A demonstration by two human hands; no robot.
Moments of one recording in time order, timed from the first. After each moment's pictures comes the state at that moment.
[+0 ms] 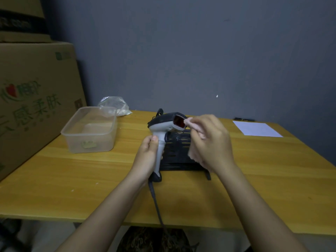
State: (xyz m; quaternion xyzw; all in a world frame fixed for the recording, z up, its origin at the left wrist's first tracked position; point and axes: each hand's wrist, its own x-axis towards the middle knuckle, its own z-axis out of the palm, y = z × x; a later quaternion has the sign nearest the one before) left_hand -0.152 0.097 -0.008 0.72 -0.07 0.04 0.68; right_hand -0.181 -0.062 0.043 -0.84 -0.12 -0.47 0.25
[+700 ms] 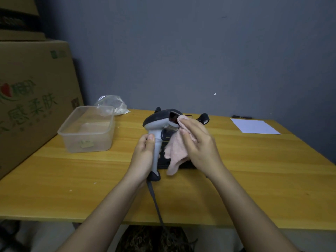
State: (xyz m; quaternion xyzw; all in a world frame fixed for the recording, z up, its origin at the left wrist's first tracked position) left_hand -0.156 0.098 -0.009 0.71 -0.07 0.07 0.70; right_hand -0.174 -0.056 0.021 -0.83 -0.18 -0.34 0.41
